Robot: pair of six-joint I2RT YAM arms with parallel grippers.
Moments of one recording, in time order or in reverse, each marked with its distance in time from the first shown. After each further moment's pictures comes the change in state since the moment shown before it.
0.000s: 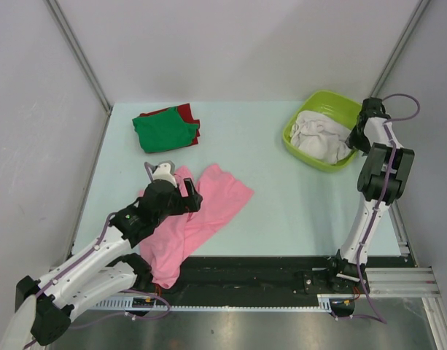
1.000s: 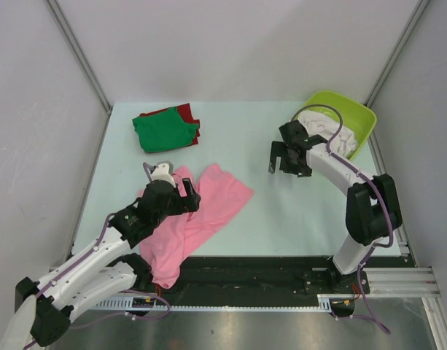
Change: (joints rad) left arm 0.000 -0.011 0.000 -0.009 -0.025 0.000; right arm 0.636 -0.531 -0.518 0.005 -0.095 0.118
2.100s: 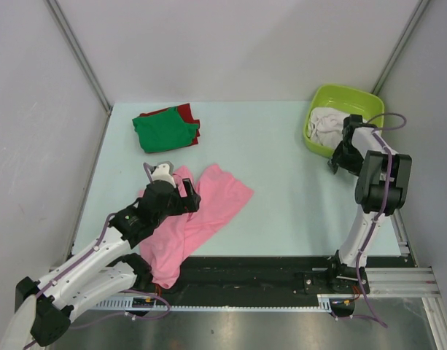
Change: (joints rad) left arm 0.000 0.003 -0.004 0.002 0.001 0.000; right arm -0.535 0.305 0.151 -0.154 0.166 0.010
